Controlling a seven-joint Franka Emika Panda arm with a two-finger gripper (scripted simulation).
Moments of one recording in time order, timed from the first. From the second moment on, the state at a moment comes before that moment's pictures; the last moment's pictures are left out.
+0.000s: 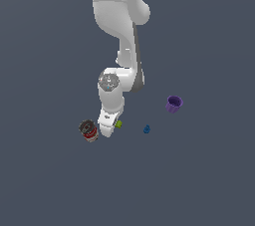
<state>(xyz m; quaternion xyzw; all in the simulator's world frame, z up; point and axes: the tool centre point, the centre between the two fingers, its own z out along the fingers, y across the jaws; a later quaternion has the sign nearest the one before) -0.013 -0.062 0.018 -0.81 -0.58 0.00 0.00</state>
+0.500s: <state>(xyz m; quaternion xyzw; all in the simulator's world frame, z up) -0.012 -0.062 0.013 -0.81 -0.58 0.00 0.00</state>
